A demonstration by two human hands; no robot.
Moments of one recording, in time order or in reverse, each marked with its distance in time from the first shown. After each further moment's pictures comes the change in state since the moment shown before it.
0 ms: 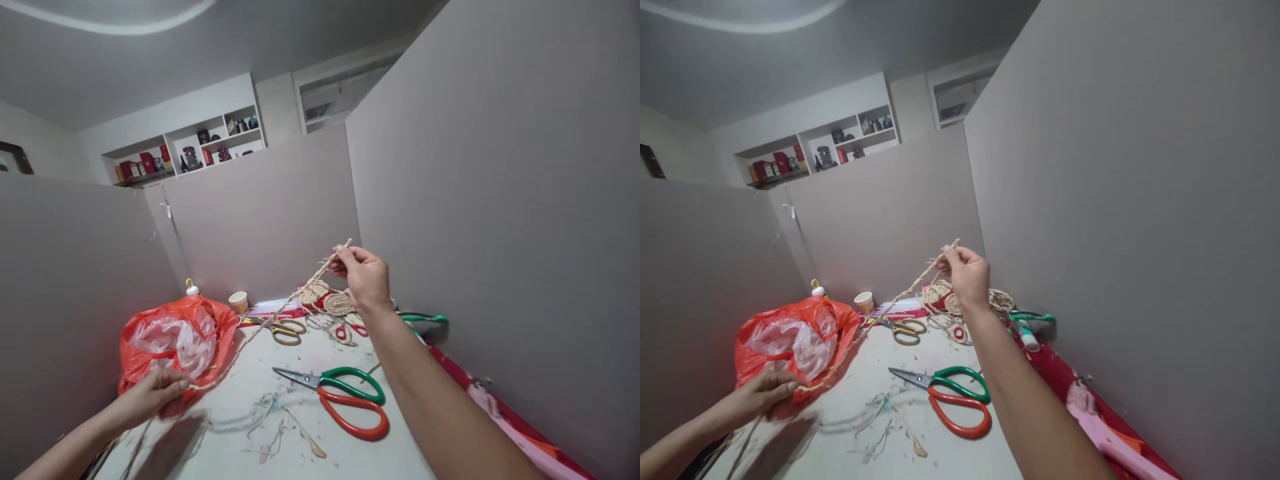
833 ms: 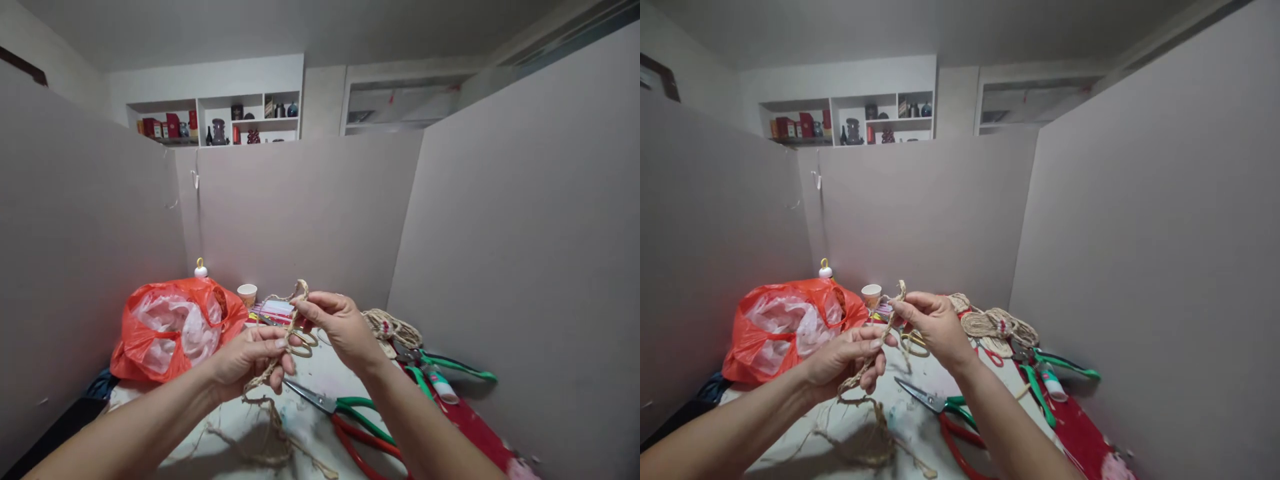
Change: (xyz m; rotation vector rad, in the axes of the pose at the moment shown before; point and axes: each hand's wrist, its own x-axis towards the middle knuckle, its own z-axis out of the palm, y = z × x) left_hand 0.060 0.077 0.087 -0.945 -0.512 0.065; right_hand -0.083 0.013 0.064 -0.291 -0.829 0.190
